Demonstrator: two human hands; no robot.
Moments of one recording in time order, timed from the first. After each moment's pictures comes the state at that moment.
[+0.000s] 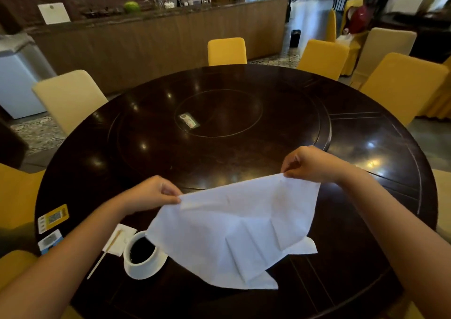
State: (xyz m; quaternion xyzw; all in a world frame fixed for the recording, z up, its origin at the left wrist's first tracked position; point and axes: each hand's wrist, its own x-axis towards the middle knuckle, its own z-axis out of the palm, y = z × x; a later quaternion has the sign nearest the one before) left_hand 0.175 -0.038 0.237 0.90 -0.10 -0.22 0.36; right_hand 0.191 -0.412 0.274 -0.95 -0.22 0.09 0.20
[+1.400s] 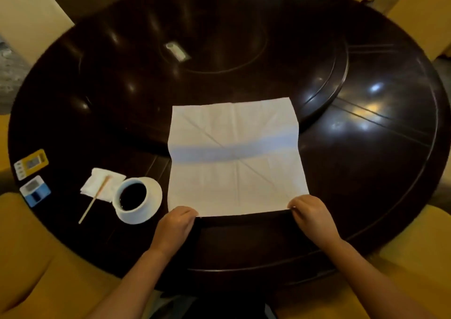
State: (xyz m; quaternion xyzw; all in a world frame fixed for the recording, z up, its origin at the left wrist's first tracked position) left_hand 0.062 -0.069 0.017 0.96 -0.17 0.03 0.22; right_hand 0.068 -0.423 0.026 -0.97 -0.15 -0.04 0.21
